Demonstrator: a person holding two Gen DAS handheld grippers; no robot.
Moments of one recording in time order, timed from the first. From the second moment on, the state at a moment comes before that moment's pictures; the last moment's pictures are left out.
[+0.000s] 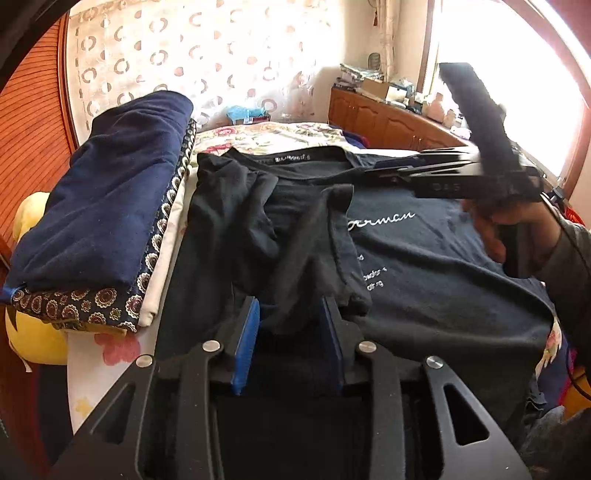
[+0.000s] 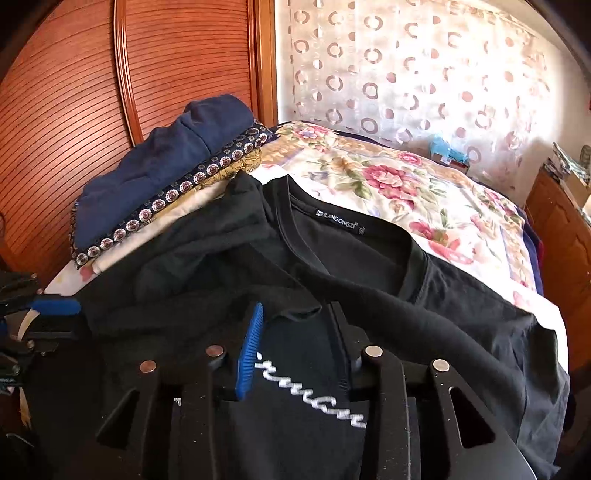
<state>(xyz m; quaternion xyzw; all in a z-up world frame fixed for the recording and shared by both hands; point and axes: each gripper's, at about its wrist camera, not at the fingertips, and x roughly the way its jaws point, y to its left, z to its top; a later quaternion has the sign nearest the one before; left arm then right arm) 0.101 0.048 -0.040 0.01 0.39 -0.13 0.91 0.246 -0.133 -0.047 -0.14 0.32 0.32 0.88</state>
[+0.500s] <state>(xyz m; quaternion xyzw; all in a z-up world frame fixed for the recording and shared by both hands) 0.120 0.043 -0.068 0.05 0.42 -0.09 0.90 0.177 -0.249 -0.046 -0.13 0.31 0.27 0.90</state>
